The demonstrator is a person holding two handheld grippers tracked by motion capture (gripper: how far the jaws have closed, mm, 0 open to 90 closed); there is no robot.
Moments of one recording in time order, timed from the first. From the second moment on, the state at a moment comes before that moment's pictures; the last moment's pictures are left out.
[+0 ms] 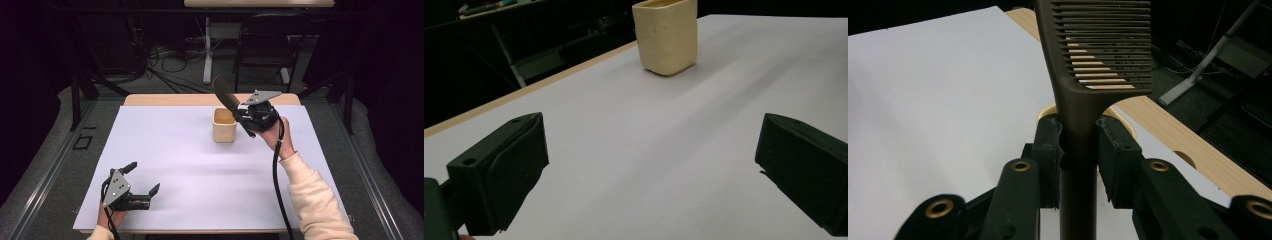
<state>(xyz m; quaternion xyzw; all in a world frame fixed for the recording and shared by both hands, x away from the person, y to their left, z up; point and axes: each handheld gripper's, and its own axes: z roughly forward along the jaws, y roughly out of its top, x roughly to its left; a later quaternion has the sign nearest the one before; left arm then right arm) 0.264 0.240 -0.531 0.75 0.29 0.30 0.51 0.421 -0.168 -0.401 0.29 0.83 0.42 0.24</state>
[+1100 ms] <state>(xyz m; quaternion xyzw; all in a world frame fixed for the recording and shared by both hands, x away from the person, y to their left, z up) 0.264 0.239 -0.531 0.75 0.29 0.30 0.51 0.454 -0.151 -0.391 0.31 0.82 0.42 0.24</state>
